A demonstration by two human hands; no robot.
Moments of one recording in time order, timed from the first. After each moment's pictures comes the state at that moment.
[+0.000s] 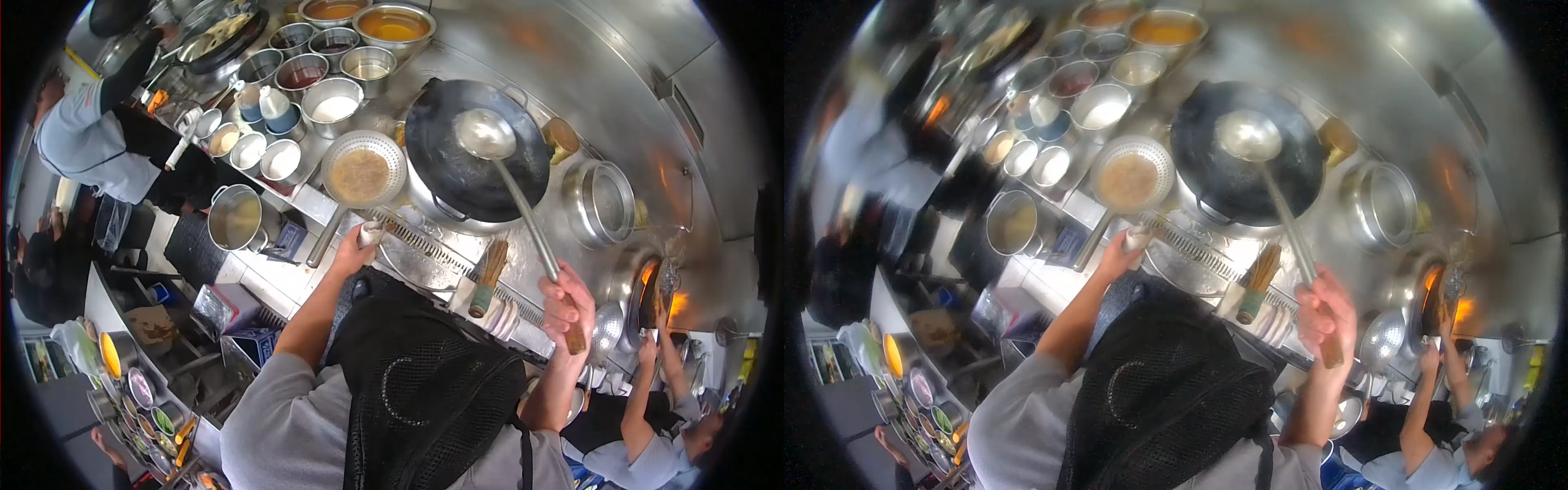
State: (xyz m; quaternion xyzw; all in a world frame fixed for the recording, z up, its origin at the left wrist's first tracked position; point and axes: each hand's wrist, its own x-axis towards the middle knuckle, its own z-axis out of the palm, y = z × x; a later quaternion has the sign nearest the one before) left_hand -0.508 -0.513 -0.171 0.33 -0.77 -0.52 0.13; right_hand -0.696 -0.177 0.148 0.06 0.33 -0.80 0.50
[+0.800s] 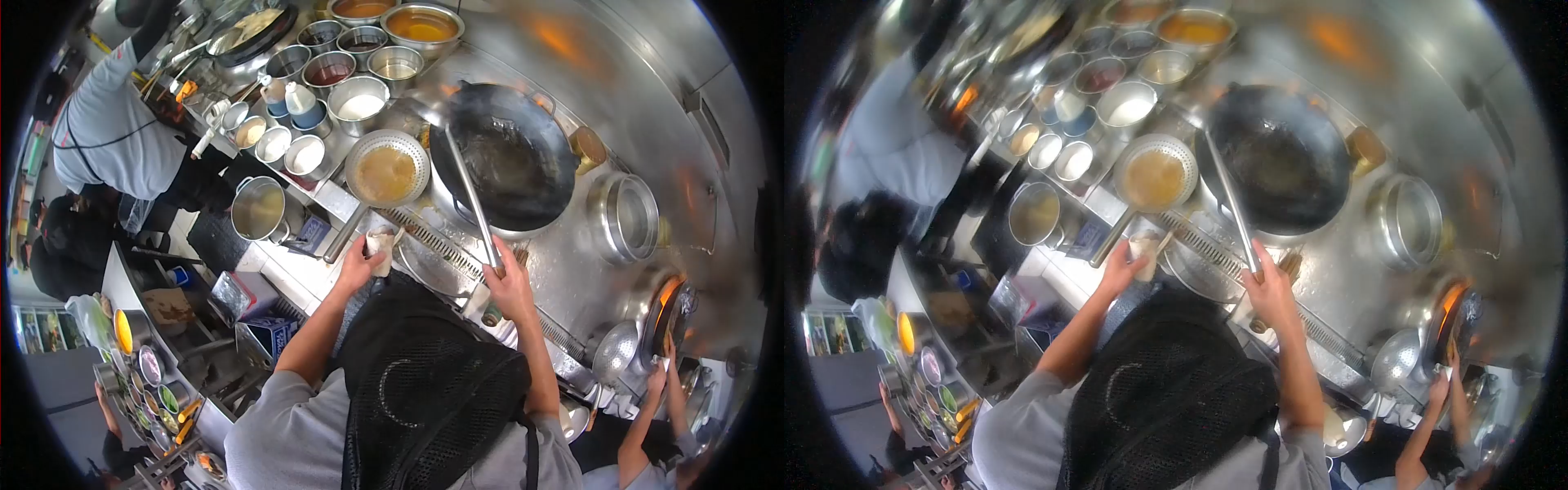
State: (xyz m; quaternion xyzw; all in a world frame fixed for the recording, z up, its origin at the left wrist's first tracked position) left_hand -0.478 -0.490 -0.113 0.38 -0.67 -0.62 0.14; right_hand -0.700 -0.248 0.007 -0.45 0.79 -0.40 0.15
